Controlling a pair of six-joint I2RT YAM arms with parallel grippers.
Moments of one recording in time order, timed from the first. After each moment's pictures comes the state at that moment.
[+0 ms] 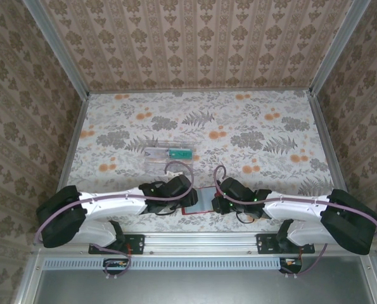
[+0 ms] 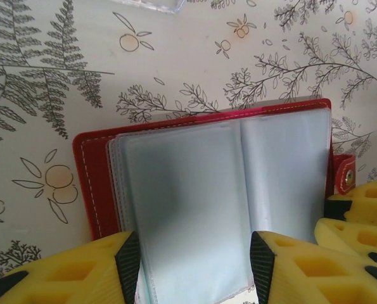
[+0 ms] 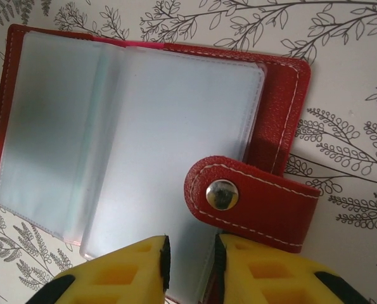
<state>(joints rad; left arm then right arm) -1.15 1.32 0.60 -0.25 -0.10 -1.11 0.93 1.23 0.40 -0.12 0.00 0.68</state>
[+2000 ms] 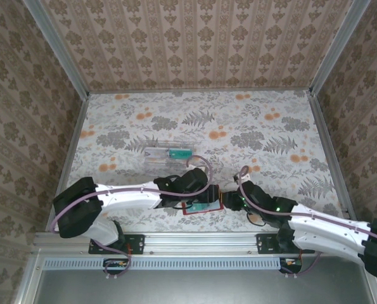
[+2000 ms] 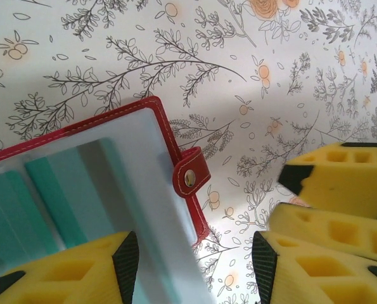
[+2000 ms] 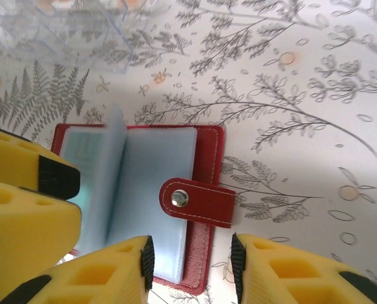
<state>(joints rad) -1.19 1.48 0.78 -0.12 0.02 -1.00 0.92 0.78 0.30 -0.25 0.19 0.73</state>
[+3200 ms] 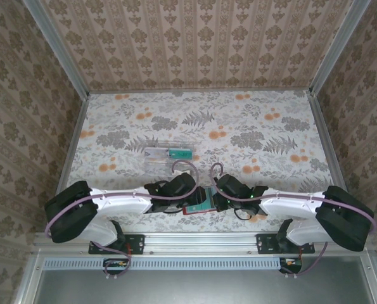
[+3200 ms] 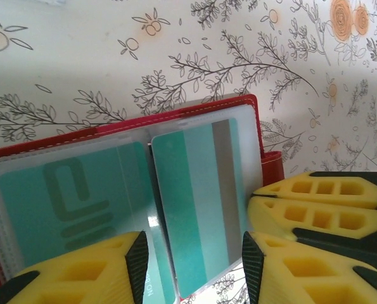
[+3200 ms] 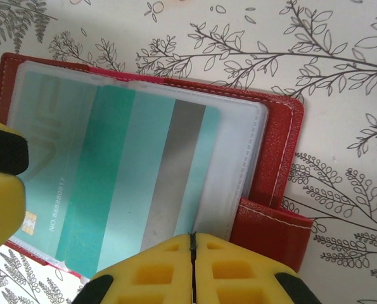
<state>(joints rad) -1.14 1.40 0.59 -0.03 -0.01 -1.12 0.92 1.29 0.46 -0.13 0.03 0.63</state>
